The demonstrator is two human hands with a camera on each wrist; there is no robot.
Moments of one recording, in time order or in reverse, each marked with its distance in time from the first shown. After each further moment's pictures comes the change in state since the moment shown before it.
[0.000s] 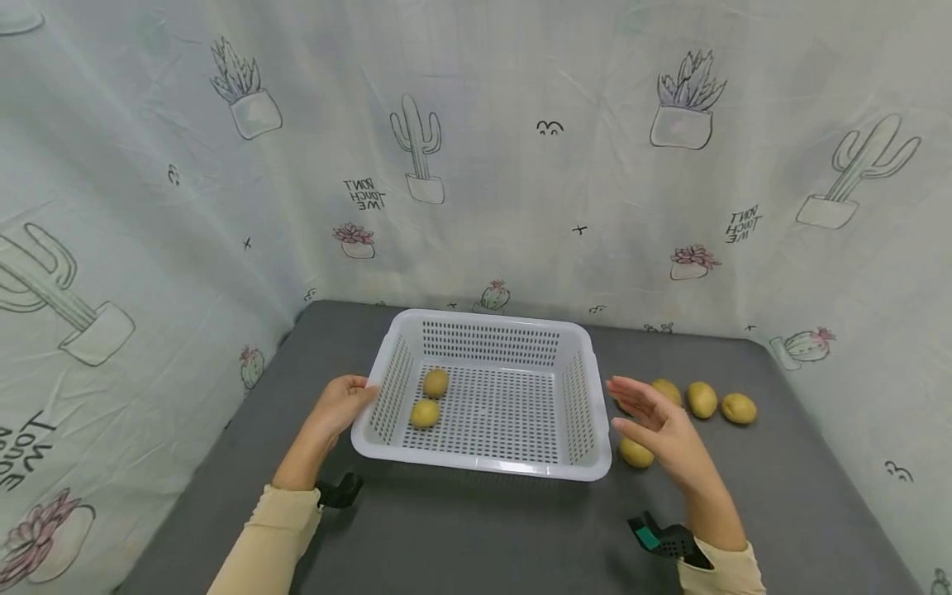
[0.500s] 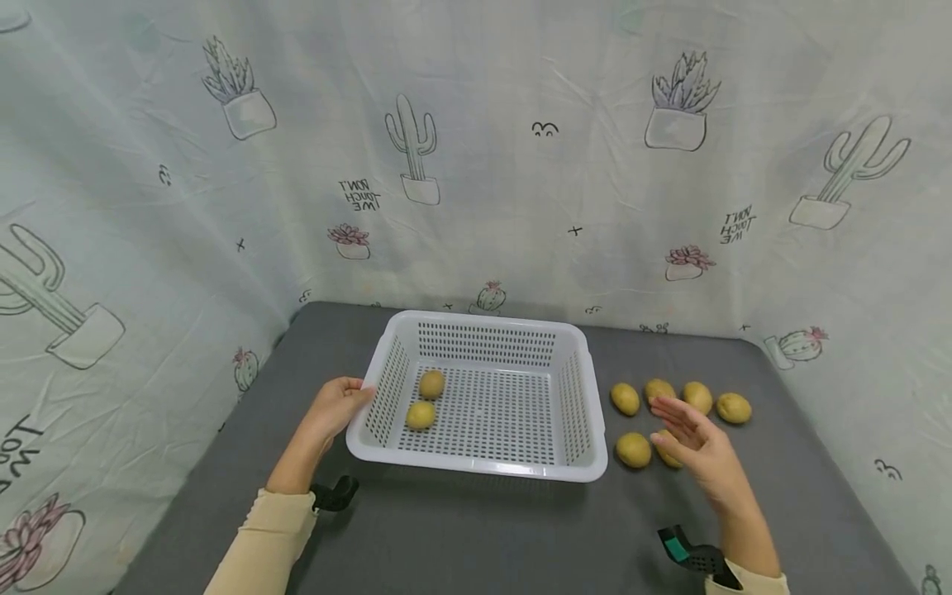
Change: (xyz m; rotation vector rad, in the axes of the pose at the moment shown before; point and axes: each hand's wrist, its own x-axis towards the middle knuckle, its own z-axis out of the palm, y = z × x) left_hand -0.001 0.003 0.000 0.007 -0.003 -0.007; right_hand -0.036 0.027 -0.038 -0.019 0.143 0.039
